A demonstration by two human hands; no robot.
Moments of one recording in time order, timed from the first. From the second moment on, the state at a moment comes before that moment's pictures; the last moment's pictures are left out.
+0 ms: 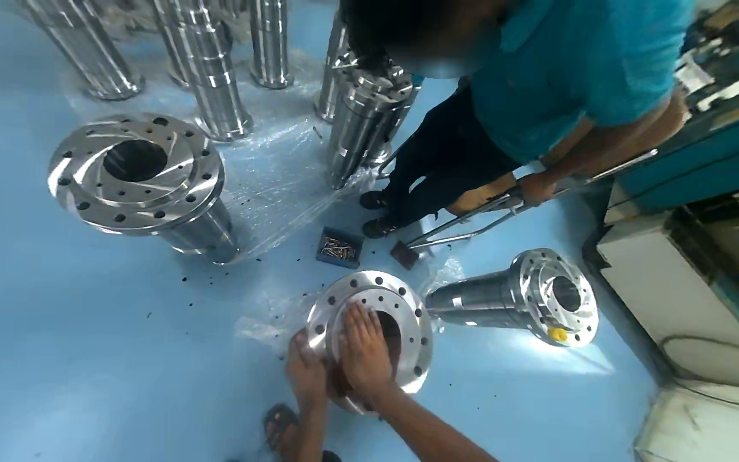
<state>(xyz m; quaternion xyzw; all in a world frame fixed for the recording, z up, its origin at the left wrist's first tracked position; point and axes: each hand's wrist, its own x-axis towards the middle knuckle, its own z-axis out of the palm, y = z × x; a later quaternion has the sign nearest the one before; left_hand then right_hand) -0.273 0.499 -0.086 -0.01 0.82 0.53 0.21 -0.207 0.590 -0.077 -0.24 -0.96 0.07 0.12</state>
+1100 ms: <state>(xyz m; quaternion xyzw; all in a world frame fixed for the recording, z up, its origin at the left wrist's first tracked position) -0.272 0.498 -0.087 -0.03 0.83 0.50 0.22 -0.139 0.678 -0.083 -0.24 -0.96 0.02 0.14</state>
